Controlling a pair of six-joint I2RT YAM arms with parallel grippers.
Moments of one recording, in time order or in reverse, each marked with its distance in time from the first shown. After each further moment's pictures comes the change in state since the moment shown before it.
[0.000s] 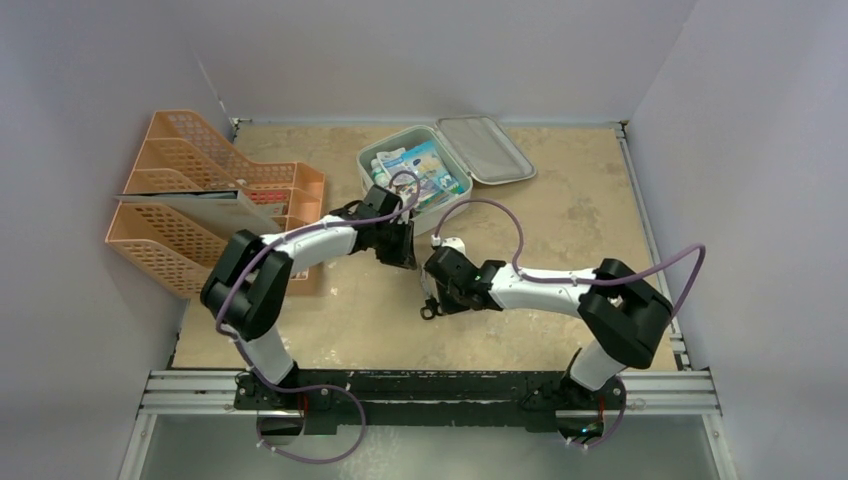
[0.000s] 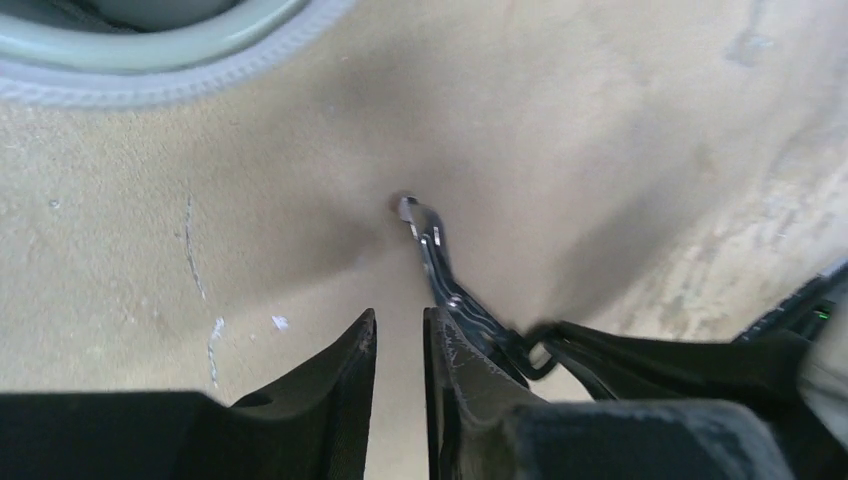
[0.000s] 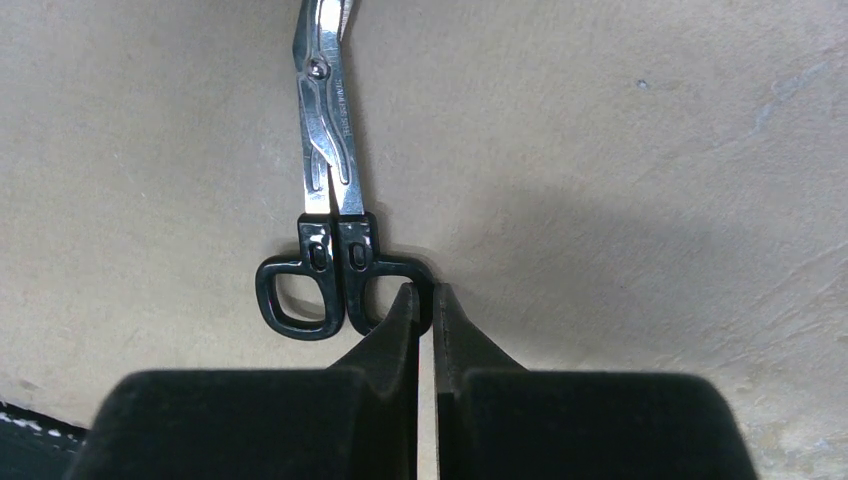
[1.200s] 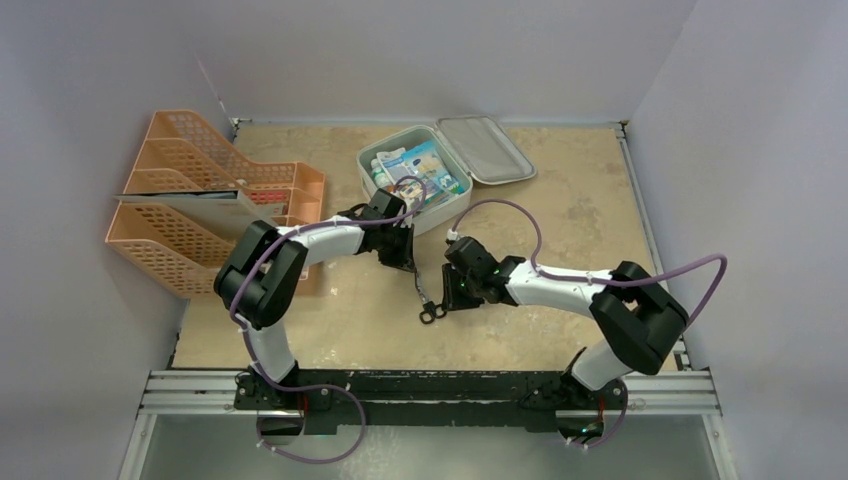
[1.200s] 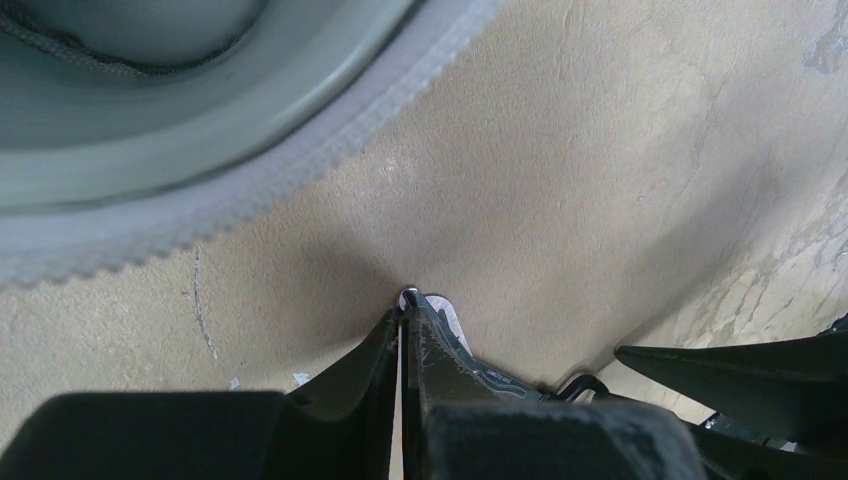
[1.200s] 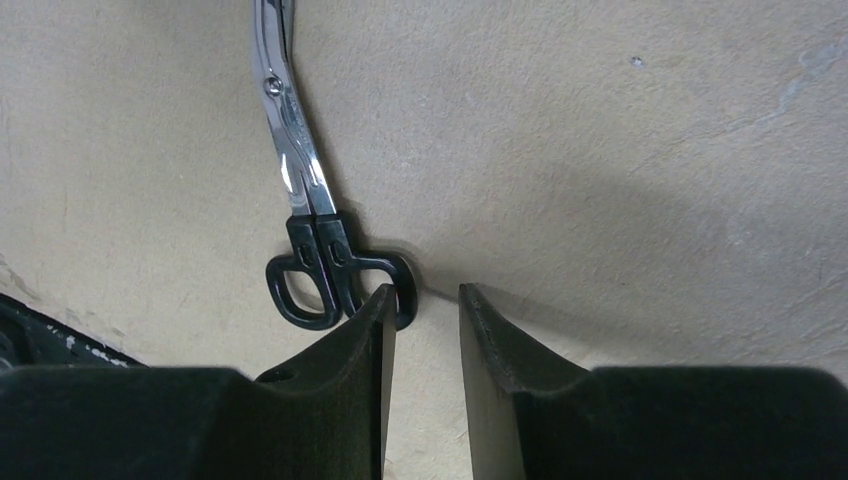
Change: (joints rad) left arm 0.001 0.063 0.001 0.049 -0.021 0.029; right arm -0.121 -0.079 -0.103 0.094 -0.229 0.018
